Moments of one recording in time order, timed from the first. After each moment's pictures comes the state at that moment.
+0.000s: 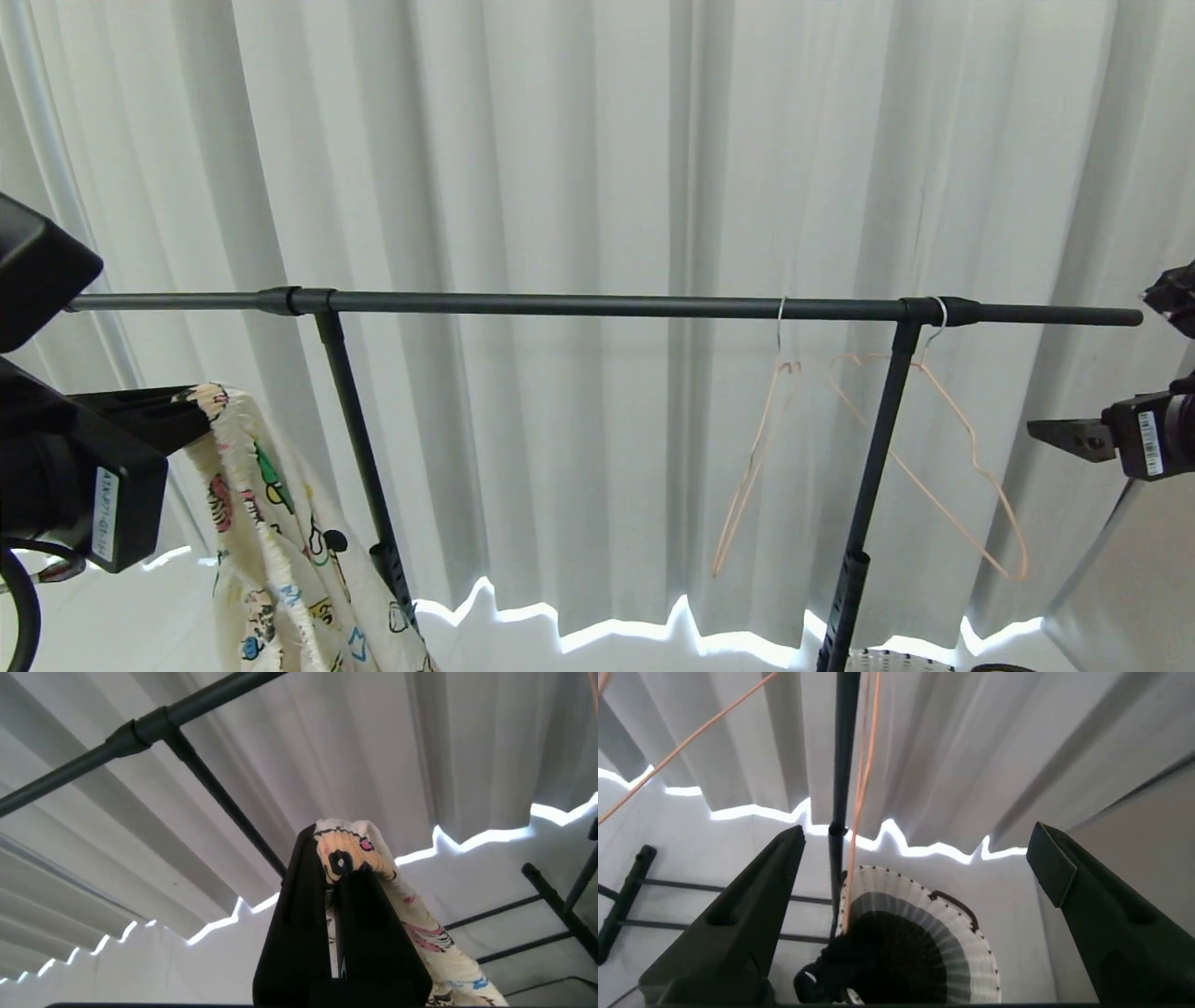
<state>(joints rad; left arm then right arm) -0.50 1.04 -0.89 0.24 0.30 0.28 0.09 1.29 -0.86 0.10 -0.03 -0.12</state>
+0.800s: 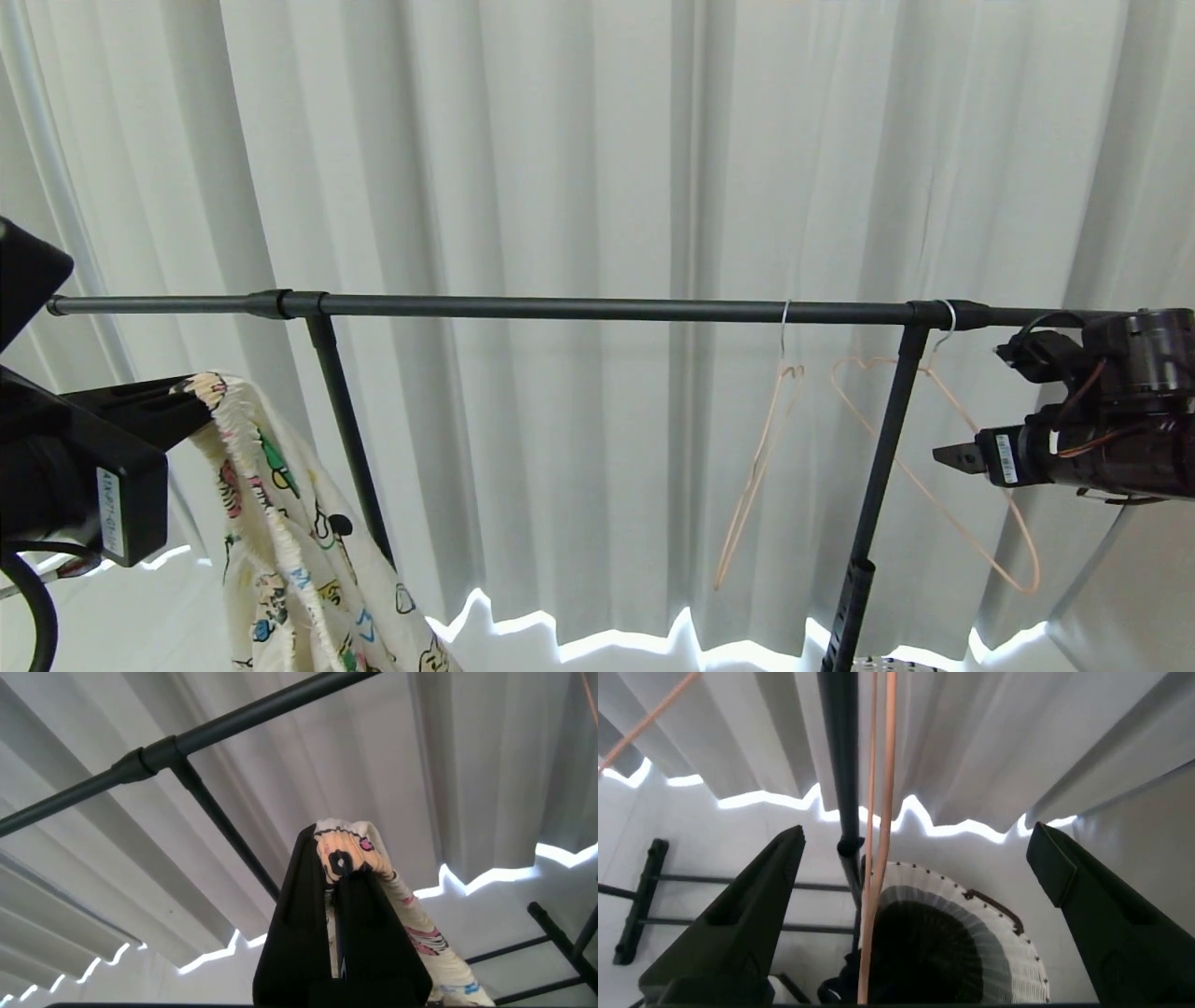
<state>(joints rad) -0.50 1.01 -0.79 0.07 0.30 0.28 0.10 1.65 -0.80 -0.19 -0.03 -0.03</state>
